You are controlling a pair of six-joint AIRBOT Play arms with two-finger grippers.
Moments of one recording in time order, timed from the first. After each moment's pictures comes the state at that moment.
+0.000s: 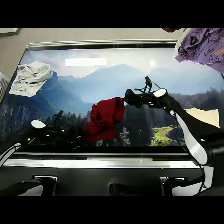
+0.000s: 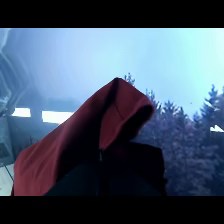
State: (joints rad) left arm -0.07 -1.31 0.56 0.59 -0.95 -1.29; right arm 0.19 -1.69 1.24 -0.49 0.74 1.35
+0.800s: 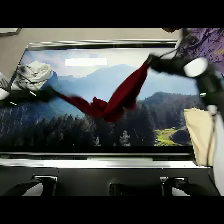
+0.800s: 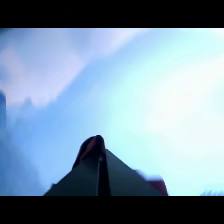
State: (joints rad) left arm 0.12 -1.16 1.24 0.90 -1.05 -1.47; right arm 0.09 -1.35 1.57 -1.12 0.76 1.66
